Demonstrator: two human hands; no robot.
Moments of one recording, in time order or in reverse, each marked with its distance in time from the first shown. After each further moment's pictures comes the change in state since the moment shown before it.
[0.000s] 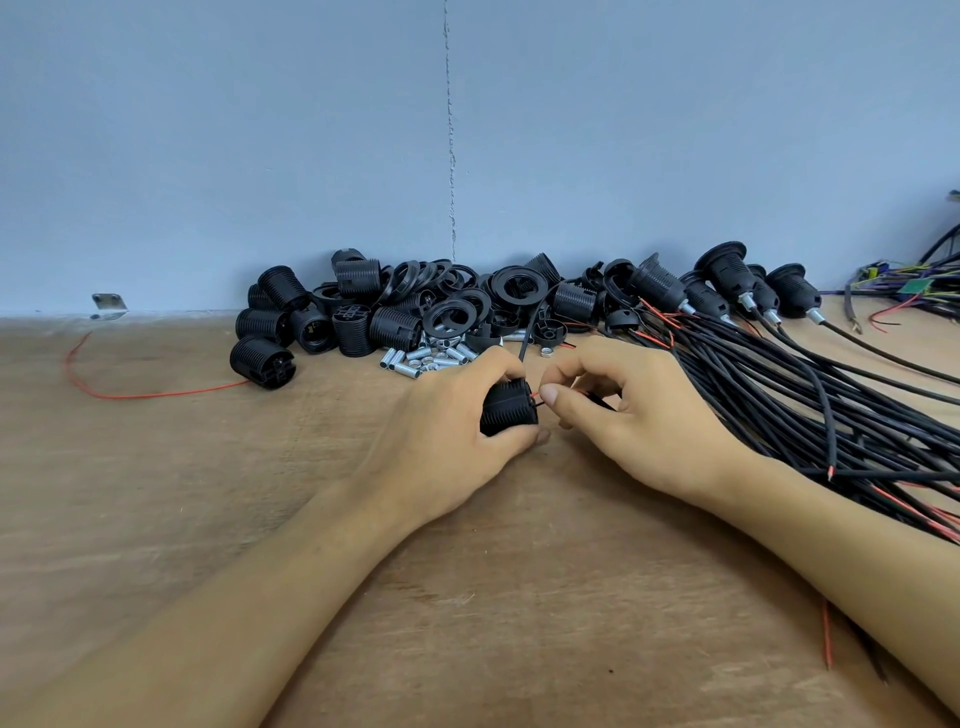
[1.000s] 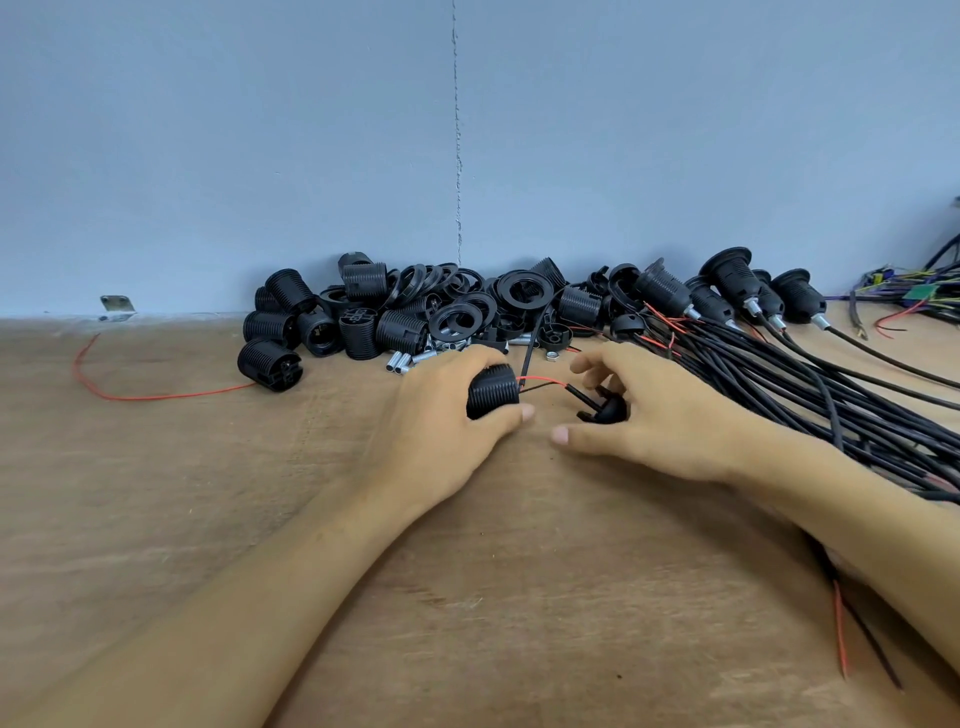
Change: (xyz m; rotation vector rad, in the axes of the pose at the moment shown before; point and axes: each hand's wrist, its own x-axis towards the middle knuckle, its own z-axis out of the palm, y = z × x) left_hand 0.006 -0.009 -0.003 -0.016 0.085 -0.115; right_hand 0.009 0.015 -0.018 -0.245 -0.266 0.250
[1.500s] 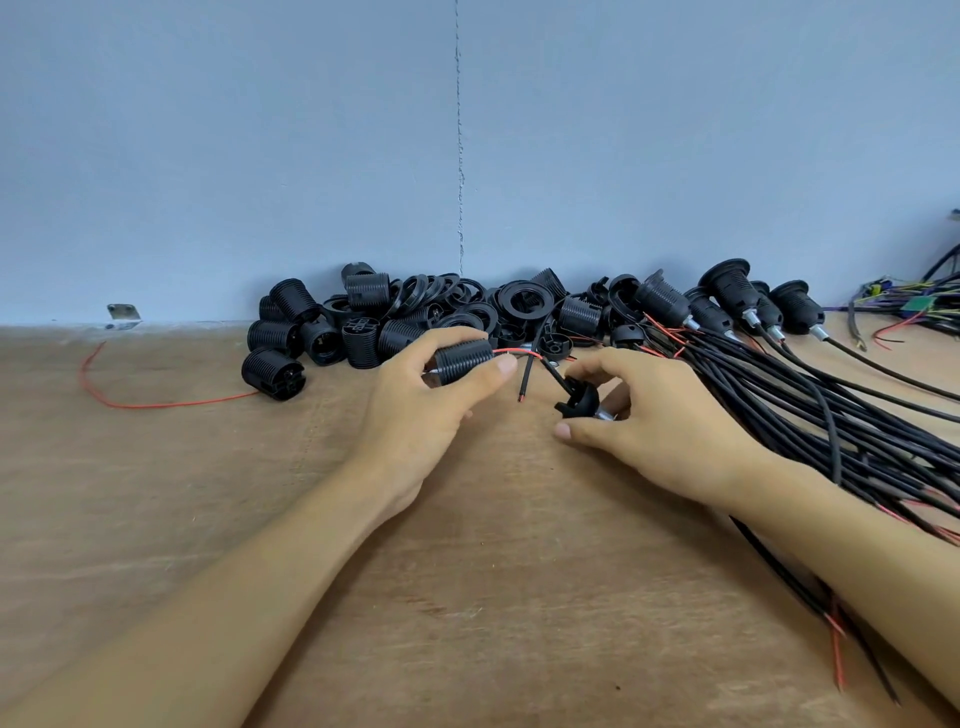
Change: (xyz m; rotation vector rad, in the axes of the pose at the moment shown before) left_hand 0.009 0.007 -0.013 -0.694 0.062 -0.363; right_hand -0.002 -0.003 0.007 0.066 0.214 -0.041
